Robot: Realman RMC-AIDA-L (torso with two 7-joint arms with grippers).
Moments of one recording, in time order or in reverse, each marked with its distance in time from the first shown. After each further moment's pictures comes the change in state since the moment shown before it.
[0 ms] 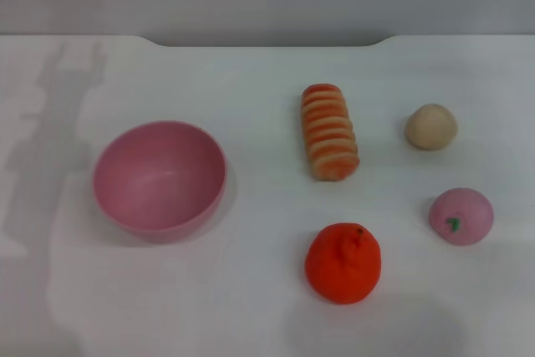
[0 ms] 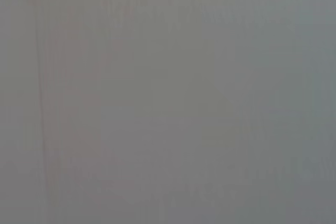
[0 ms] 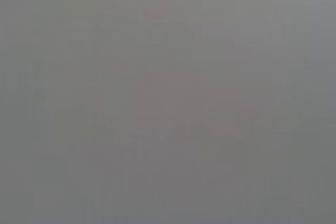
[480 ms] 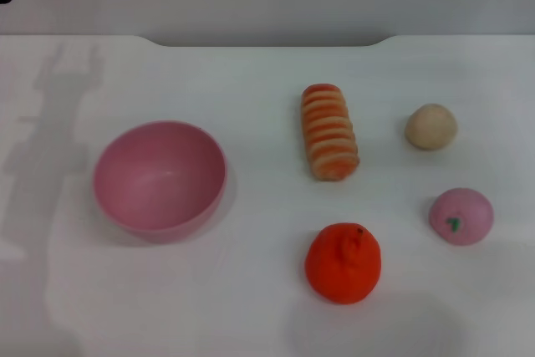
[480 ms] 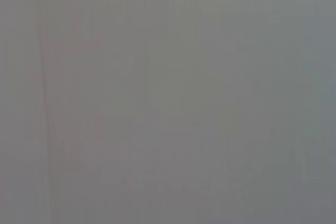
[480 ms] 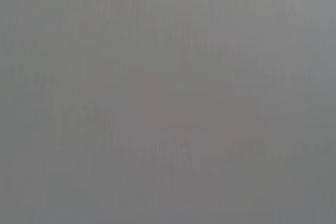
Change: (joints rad) left arm 0.006 0.000 0.000 -0.008 0.000 0.003 -0.002; right arm 0.003 0.007 -0.001 -0.001 0.000 -0.007 -0.050
